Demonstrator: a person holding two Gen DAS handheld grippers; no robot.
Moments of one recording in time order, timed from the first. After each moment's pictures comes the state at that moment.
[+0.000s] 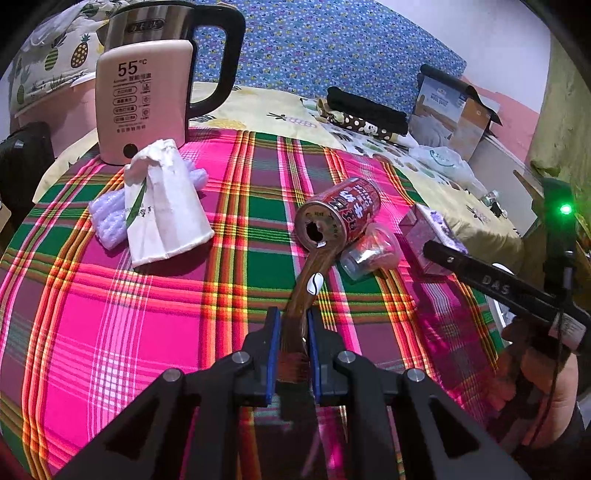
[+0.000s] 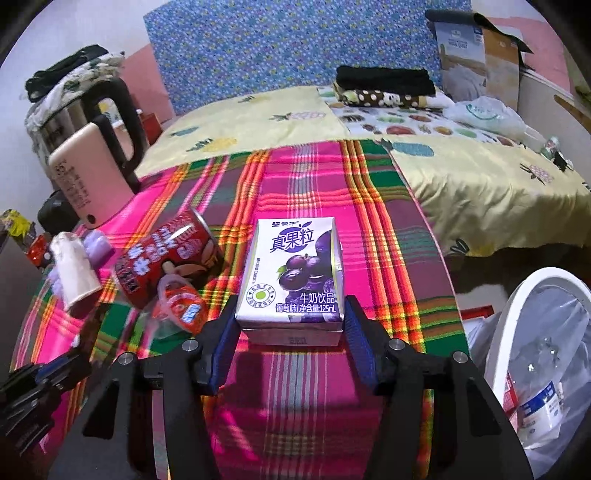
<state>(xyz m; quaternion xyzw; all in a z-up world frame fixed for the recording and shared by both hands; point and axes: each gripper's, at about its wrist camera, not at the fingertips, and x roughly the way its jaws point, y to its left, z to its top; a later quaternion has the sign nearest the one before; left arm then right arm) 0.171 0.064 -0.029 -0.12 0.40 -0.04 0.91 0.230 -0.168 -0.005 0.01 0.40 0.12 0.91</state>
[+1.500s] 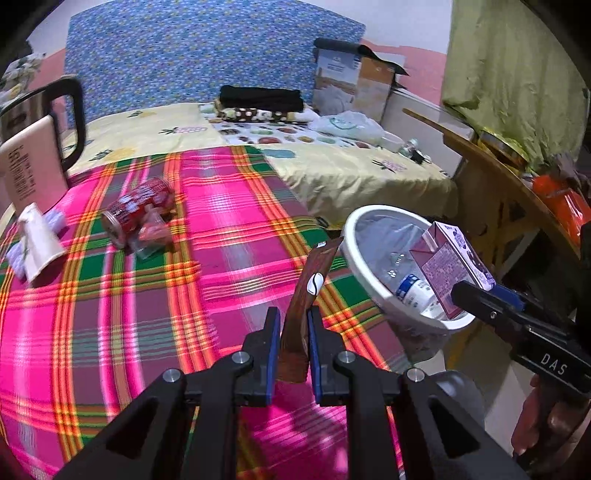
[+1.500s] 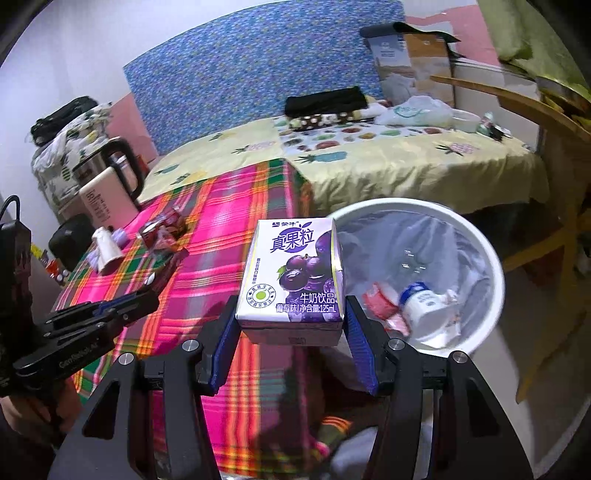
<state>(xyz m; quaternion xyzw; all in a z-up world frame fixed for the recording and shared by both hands) 0.126 -0.100 0.012 -0.04 0.39 -0.17 0.91 0.100 -0.294 0.026 0.07 0.36 0.07 0.93</state>
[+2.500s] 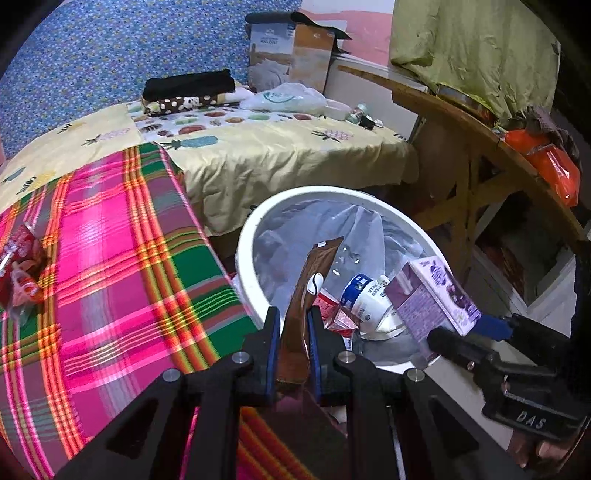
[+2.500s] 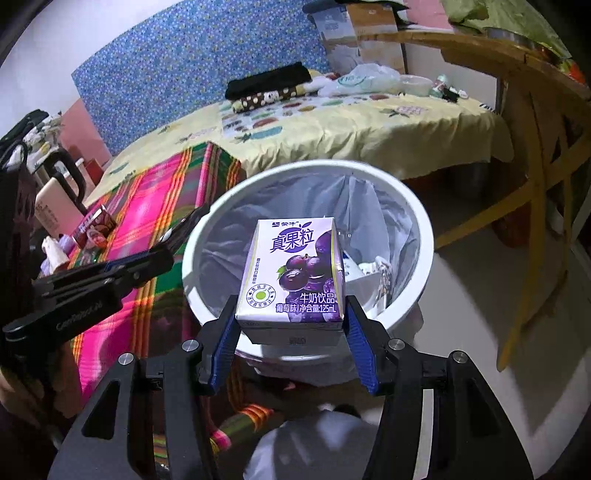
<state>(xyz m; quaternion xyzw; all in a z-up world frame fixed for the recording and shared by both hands) 0.175 -0.206 -0.006 0.01 0.41 -0.26 0.87 0.105 -0.360 -0.003 0.09 0.41 0.00 0.91</state>
